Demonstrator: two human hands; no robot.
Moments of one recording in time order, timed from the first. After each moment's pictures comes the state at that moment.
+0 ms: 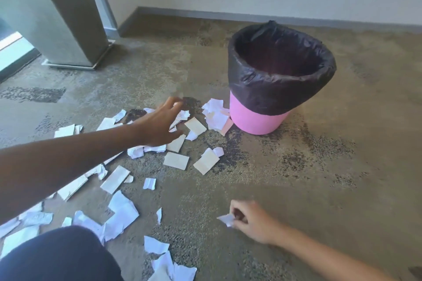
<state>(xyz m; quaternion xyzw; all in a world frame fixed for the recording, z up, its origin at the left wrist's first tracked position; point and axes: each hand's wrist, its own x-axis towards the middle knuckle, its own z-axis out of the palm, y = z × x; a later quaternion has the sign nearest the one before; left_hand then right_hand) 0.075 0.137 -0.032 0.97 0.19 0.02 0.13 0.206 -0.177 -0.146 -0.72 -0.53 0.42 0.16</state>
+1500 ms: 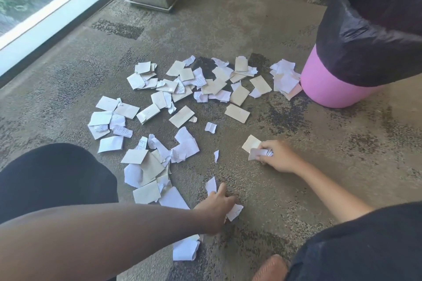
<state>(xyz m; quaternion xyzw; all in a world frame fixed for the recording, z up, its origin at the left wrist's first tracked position) -0.078 -0.106 -0.138 0.85 0.30 -0.30 0.31 0.174 -0.088 -0.161 -0.72 -0.56 0.38 0.10</state>
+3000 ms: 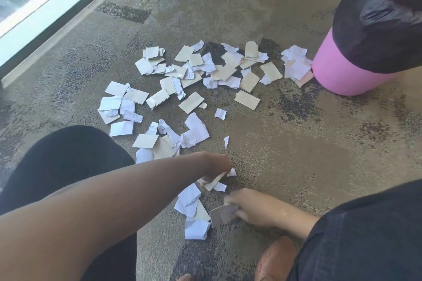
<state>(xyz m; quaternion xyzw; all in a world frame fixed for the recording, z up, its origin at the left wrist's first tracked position) -0.070 -0.028 -0.124 0.90 0.07 -0.42 0.12 0.036 -0.167 -0.132 -0.53 -0.71 0.46 -0.07</state>
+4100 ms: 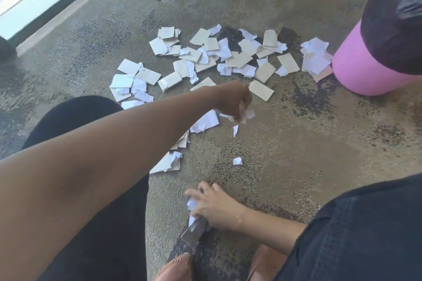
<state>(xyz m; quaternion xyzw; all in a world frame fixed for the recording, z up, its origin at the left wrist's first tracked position) -0.051 0.060 -0.070 0.89 0.30 -0.16 0.30 -0.059 -0.173 -0.157 -0.36 -0.89 0.26 -0.13</state>
